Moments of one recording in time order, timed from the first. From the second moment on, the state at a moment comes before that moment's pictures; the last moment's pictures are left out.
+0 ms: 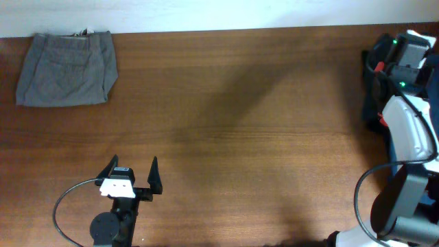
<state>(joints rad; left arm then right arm) -0.01 0.01 0.02 -0.07 0.09 -0.05 -0.27 1.72 1.35 -0.21 0.65 -0.13</state>
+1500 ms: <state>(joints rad) -0.01 0.01 0.02 -0.07 0.09 -0.05 0.86 2.00 1.35 -0.06 0.04 0.54</state>
